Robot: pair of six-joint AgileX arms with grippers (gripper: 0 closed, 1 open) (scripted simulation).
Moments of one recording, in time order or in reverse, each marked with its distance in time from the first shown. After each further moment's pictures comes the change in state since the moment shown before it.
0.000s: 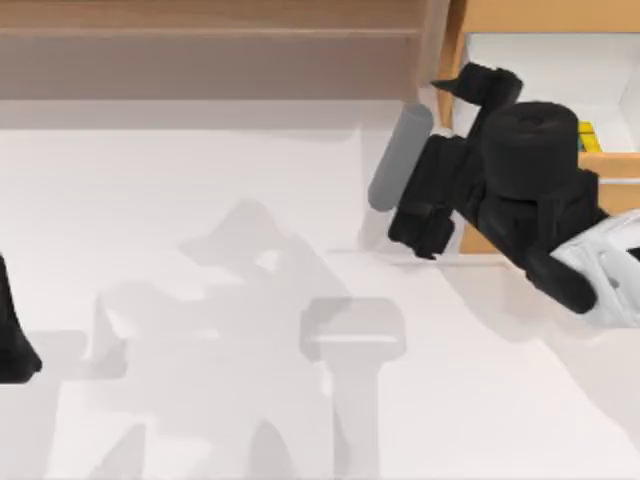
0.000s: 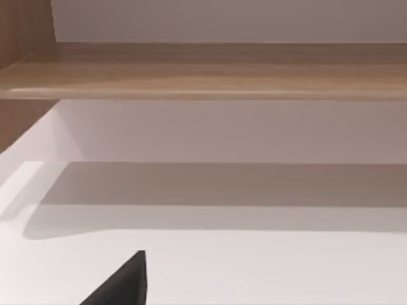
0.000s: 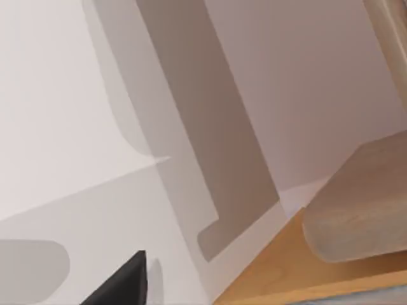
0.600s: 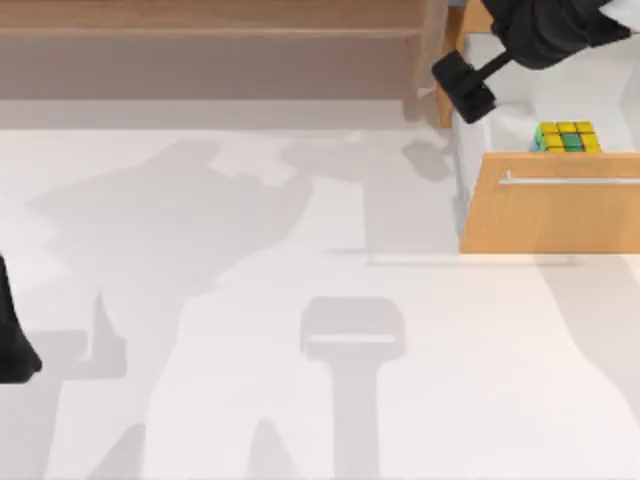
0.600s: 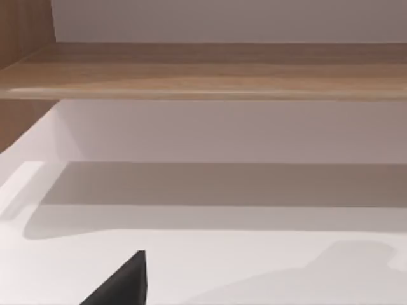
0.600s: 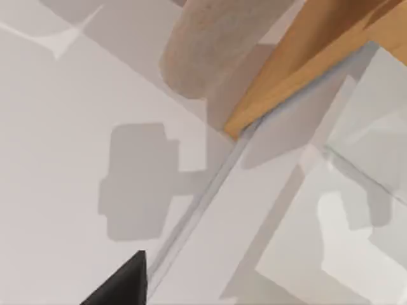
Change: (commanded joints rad) left arm 0.000 0.000 0.000 0.000 0.000 0.000; right arm -0.231 0.194 0.872 -1.267 -0.088 0.630
